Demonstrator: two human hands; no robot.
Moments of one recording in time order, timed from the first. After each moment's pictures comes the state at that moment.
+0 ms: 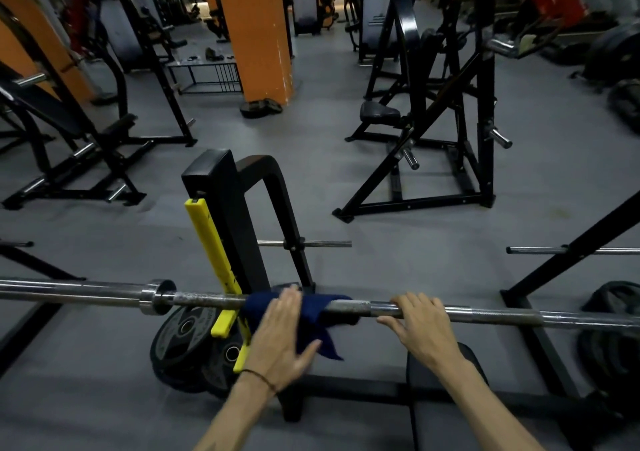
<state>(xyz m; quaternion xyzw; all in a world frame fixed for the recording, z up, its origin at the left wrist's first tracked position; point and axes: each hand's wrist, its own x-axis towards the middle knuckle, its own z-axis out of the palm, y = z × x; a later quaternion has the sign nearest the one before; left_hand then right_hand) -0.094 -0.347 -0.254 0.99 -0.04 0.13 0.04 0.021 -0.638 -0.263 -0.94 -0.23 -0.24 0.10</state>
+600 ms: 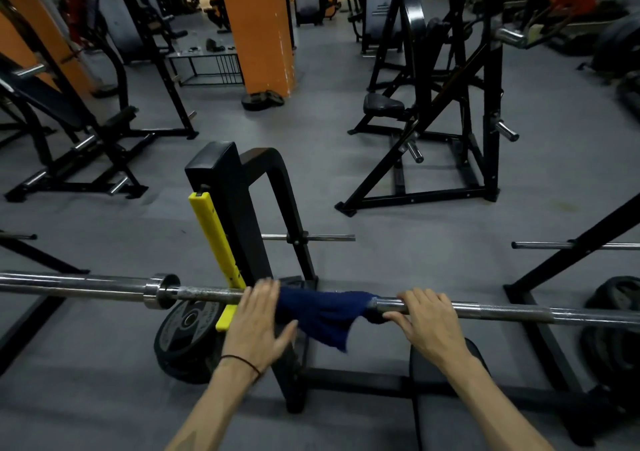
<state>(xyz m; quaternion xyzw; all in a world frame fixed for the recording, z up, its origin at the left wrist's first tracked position) -0.090 -0.300 -0.248 0.99 0.02 0.10 -0.02 0.022 -0.639 -0.266 -0.93 -0.24 -0.25 0.08</state>
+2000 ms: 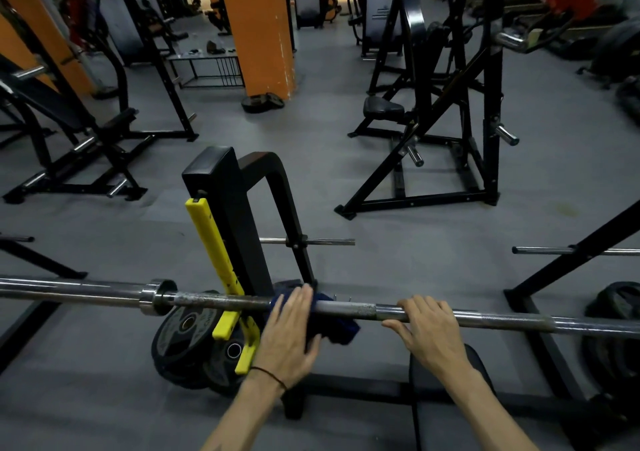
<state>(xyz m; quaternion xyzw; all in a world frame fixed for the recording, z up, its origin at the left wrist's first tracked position) -0.081 -0.361 -0.241 0.99 -0.05 0.14 0.07 0.020 -0.640 -0.265 -0.93 -0.24 -0.25 0.09</state>
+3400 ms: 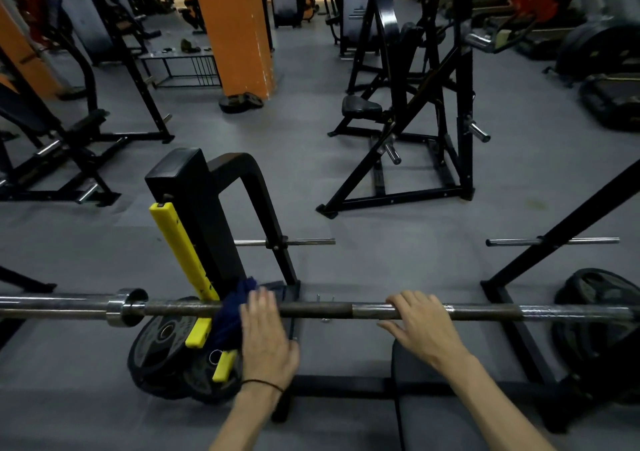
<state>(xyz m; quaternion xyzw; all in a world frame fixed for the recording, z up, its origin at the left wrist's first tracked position) -0.078 -0.386 -0.249 0.99 0.11 0.10 0.05 0.032 -0.674 -0.255 -0.93 -0.30 -0.19 0.03</state>
